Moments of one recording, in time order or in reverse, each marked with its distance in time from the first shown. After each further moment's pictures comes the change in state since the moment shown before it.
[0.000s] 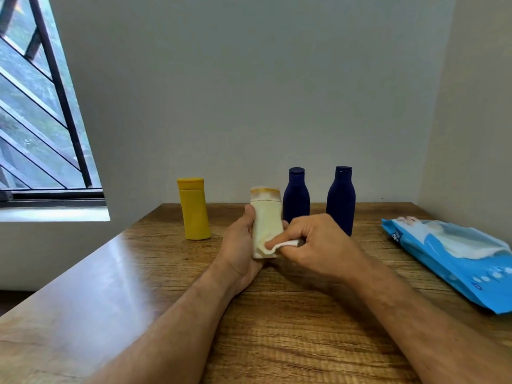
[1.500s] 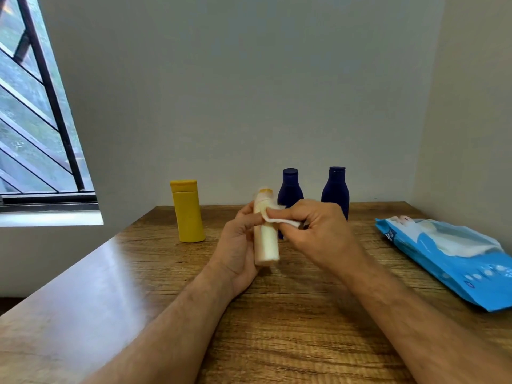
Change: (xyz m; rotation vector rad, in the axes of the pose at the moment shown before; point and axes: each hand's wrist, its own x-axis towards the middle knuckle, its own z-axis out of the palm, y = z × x) left_hand -0.009 0.003 0.008 0.032 -0.061 0.074; right_hand 0.001 -0.003 -0.003 0.138 0.327 -0.115
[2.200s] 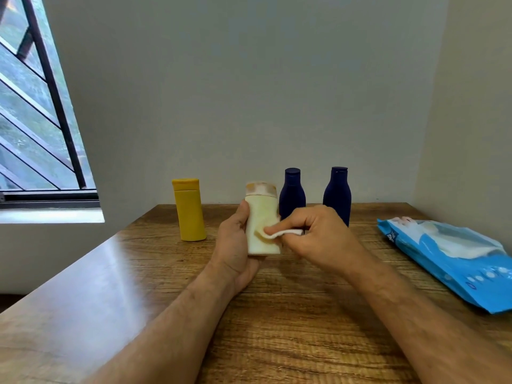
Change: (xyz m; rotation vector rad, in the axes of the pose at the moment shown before) left_hand 0.000 0.003 0.004 -0.068 0.059 0.011; right_hand 0.001 -0.006 -0.002 0.022 -0.179 0.148
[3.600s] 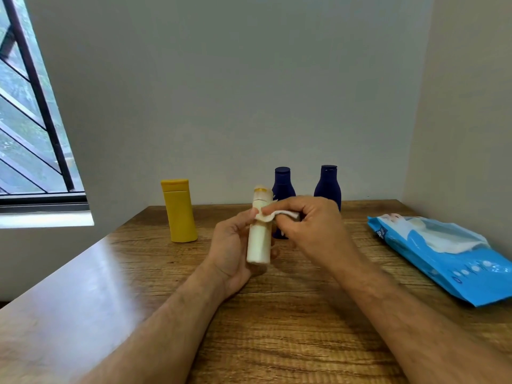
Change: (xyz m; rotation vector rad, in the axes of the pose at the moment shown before) left_hand -0.007 -0.002 0.004 0.087 0.003 -0.099; right_hand 0.001 0.002 0.002 0.079 0.243 -0.015
